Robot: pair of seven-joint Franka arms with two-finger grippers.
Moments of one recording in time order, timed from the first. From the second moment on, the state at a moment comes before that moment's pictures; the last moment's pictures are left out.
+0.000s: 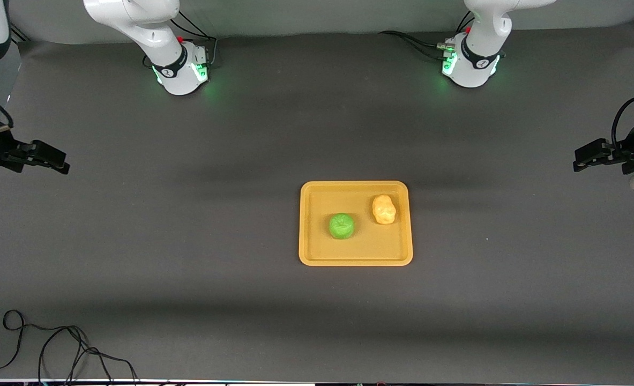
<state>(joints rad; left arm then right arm) 0.06 0.06 -0.02 -1.62 0.02 1.62 0.13 0.03 0.05 -0.06 -1.53 -0.04 1.56 0.06</state>
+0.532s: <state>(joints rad) 0.06 0.06 -0.02 -1.62 0.02 1.62 0.13 0.04 0.05 -0.09 -1.53 -0.04 1.56 0.02</state>
